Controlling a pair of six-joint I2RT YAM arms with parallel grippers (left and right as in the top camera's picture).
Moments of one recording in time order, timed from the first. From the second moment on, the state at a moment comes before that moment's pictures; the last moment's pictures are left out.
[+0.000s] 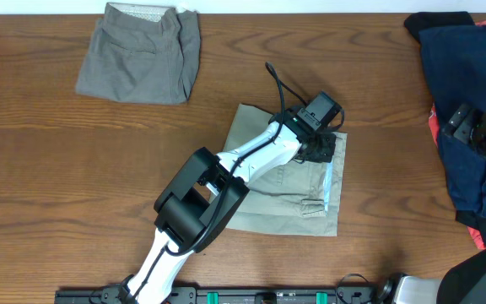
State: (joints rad) left arm -0.80 2.22 1.61 -0.51 0.24 -0.56; right arm -0.40 1.52 1.27 -0.88 0.24 0.25
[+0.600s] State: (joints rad) left arm -0.80 1.92 1.61 -0.98 0.26 -0.52; right arm -0.40 1.52 1.27 -0.88 0.24 0.25
